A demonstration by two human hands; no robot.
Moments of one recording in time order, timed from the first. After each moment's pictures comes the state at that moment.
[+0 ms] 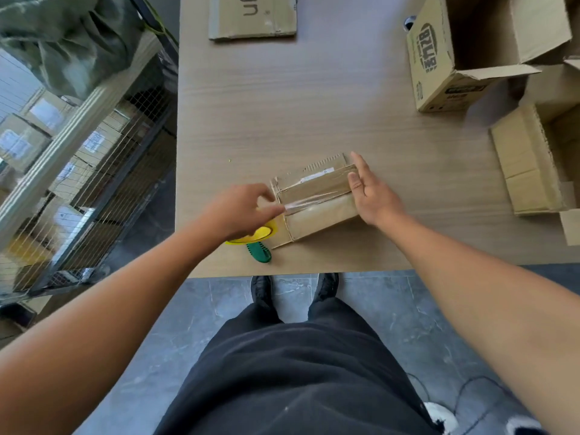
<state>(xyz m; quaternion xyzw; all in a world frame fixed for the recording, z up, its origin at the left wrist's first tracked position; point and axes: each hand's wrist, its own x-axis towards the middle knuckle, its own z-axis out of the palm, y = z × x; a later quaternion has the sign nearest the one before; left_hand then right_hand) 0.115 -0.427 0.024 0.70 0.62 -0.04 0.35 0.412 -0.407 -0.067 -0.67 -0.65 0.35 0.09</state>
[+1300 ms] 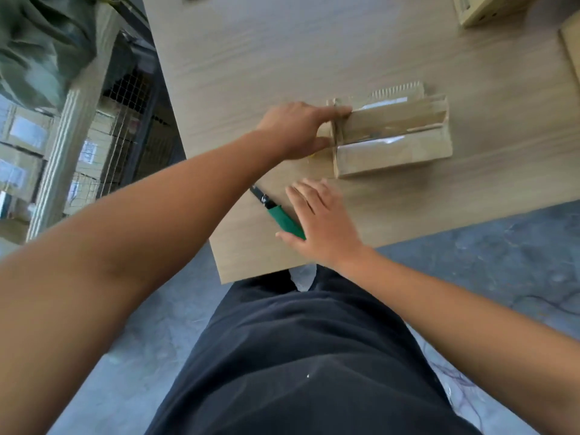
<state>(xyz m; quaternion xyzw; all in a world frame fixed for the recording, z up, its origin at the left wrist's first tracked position) 0.140 -0.290 -0.028 0.88 0.41 -0.14 0.19 0.220 -0.488 -0.058 -0.58 -0.79 0.19 0.10</state>
